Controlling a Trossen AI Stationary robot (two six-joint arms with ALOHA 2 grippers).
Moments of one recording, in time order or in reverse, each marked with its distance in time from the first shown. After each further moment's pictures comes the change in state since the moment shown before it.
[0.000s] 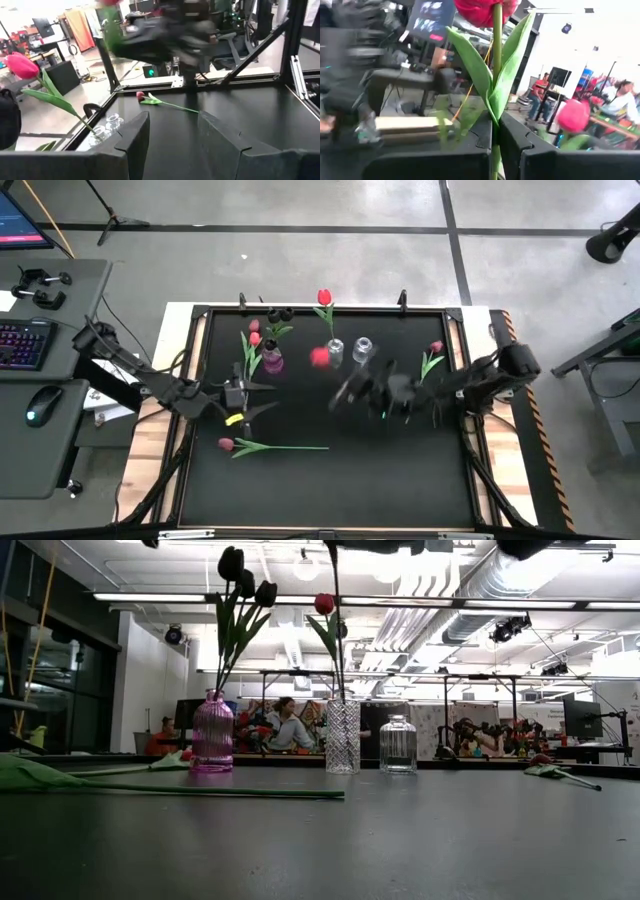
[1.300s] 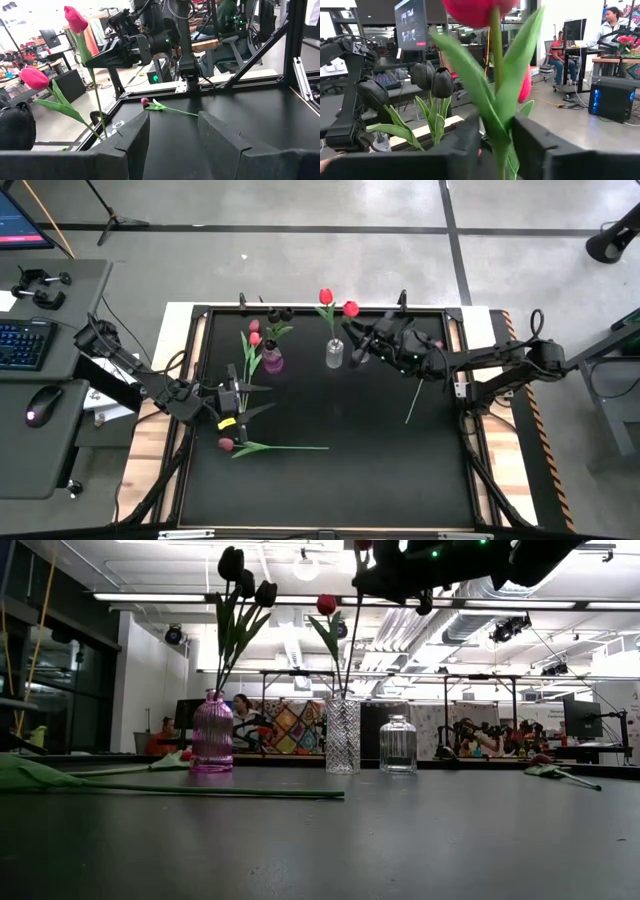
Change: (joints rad) left arm -0.047 -0.012 0.000 0.029 -0.059 0.066; right arm -0.318 -0.237 -0.140 -0.246 -0.328 0.507
